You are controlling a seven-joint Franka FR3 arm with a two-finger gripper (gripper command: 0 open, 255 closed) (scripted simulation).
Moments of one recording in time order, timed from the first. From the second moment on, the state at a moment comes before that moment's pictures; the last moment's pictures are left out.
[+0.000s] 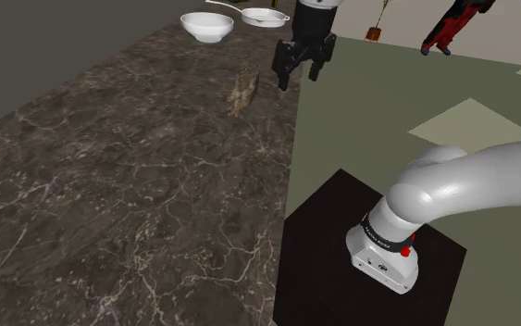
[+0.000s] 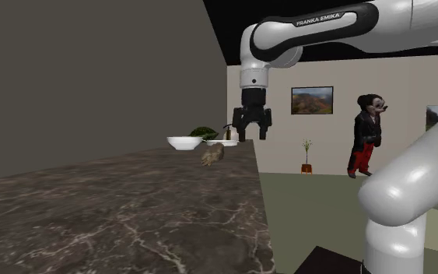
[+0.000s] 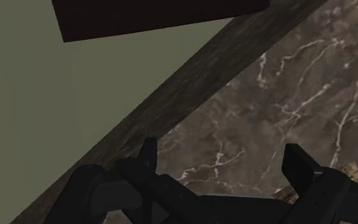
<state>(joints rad) -0.11 -0.69 0.29 -2.23 0.12 1.60 0.30</state>
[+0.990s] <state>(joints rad) -0.35 -0.26 0.72 -1.94 -0.11 1.71 1.11</state>
